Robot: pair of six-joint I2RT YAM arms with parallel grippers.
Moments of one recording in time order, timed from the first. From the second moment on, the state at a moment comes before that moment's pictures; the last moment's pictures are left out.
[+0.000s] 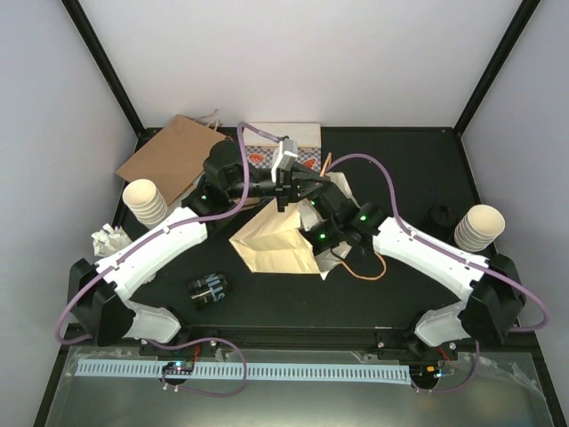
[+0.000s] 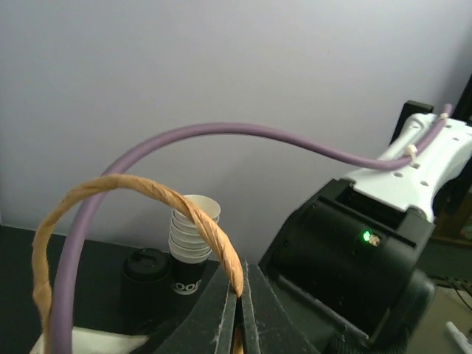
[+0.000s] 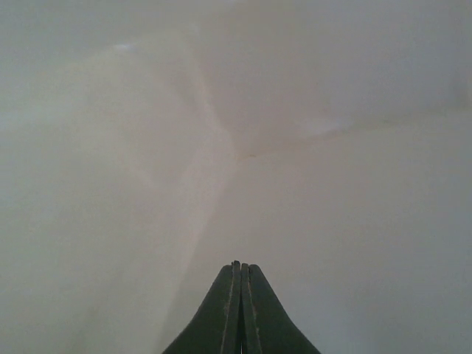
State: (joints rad) left arm -0.69 1.34 1.20 0.26 0.88 -0.27; right arm 0.85 1.38 1.15 -0.66 -0.50 0.38
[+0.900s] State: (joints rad) left arm -0.67 1.27 1.21 0.06 0.64 -0.02; right arm 0.85 1.45 1.20 -1.03 0.06 0.34
